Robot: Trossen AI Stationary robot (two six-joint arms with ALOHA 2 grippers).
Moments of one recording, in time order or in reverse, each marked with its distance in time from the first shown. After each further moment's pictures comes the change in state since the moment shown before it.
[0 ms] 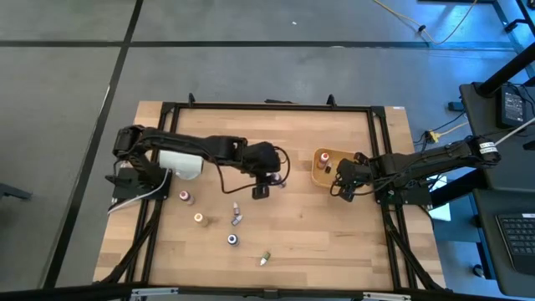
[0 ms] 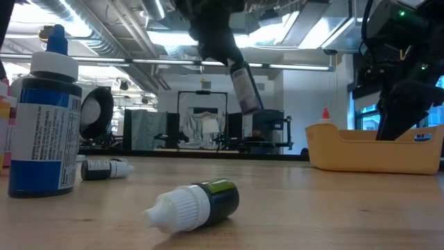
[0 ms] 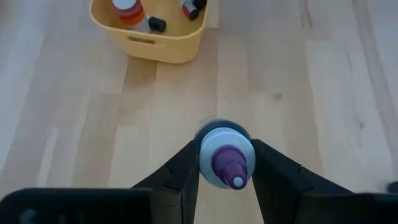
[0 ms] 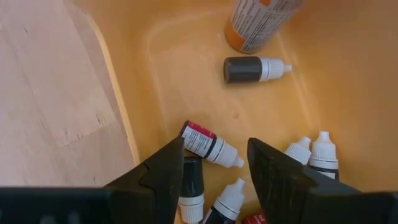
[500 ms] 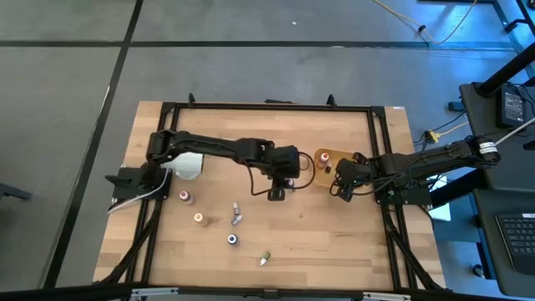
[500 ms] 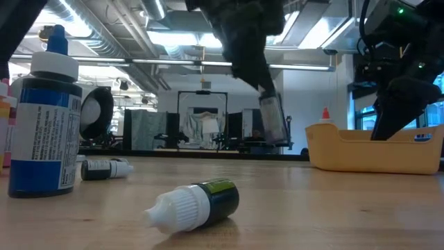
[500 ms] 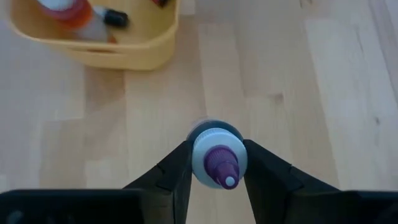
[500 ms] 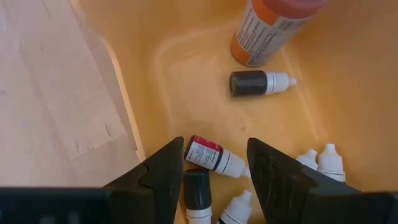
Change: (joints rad) left arm 0.019 0.303 0.300 -0.130 0.077 0.129; right arm 0.000 0.000 0.000 0.040 0.000 0.000
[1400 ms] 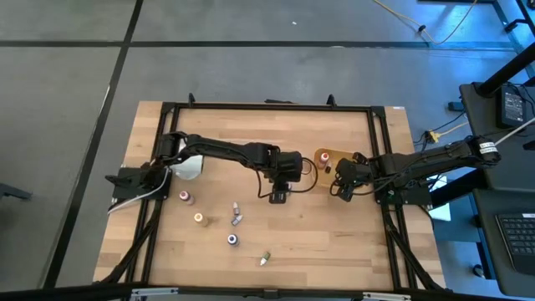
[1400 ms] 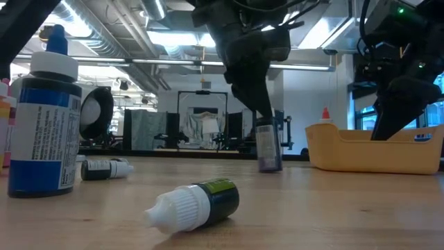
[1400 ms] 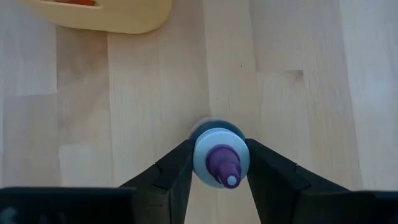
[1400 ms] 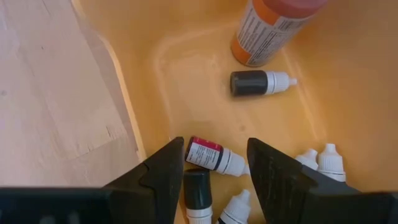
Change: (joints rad) left arm 0.001 0.088 0.017 -0.023 0.002 -0.028; right arm 0.000 0.000 0.000 -0.001 0.000 0.001
